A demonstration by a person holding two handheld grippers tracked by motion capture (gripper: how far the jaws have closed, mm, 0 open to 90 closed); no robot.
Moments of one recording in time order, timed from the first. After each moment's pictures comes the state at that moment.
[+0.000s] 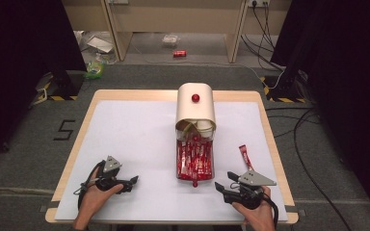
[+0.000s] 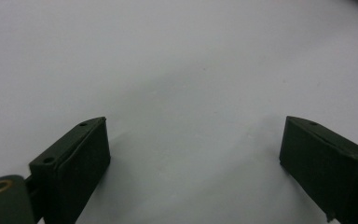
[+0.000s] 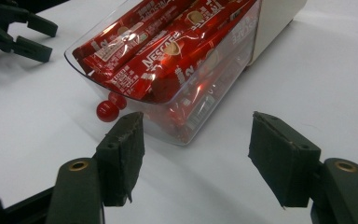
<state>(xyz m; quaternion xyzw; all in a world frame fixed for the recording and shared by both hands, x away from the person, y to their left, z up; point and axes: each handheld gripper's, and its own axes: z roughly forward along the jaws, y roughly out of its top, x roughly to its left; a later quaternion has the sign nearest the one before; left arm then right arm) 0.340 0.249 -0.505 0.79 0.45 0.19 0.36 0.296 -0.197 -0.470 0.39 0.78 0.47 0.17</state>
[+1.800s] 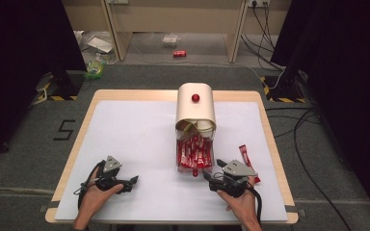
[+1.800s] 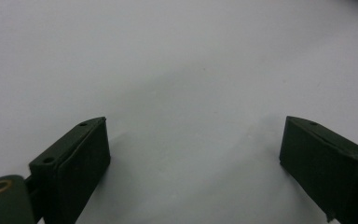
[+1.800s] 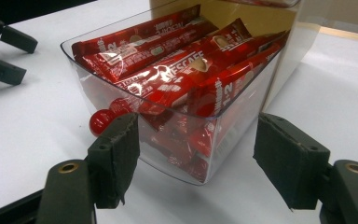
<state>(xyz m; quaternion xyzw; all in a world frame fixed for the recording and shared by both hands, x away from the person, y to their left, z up) 0.340 0.249 -0.505 0.79 0.45 0.19 0.36 0.328 -0.159 -0.472 0.37 0.77 0.48 0.22</state>
